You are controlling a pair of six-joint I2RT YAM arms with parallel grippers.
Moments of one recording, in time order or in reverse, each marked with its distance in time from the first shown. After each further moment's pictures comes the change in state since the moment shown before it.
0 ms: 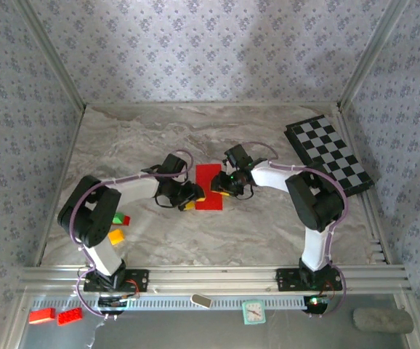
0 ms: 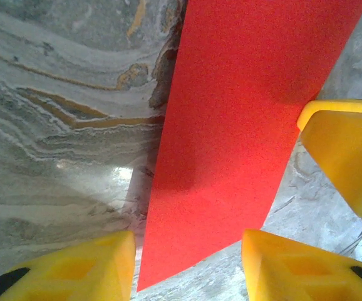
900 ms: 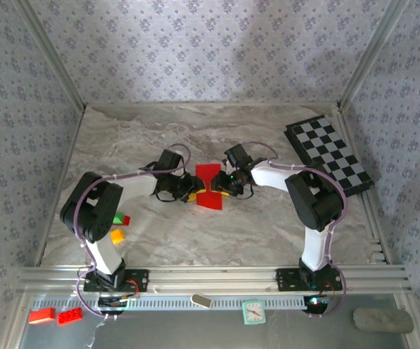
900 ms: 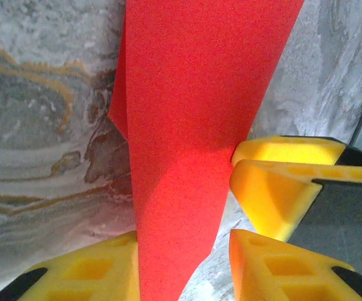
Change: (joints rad) left arm 0.056 0.046 0.002 0.182 0.090 -0.044; right arm -0.005 0.005 0.004 0.000 -0.008 0.000
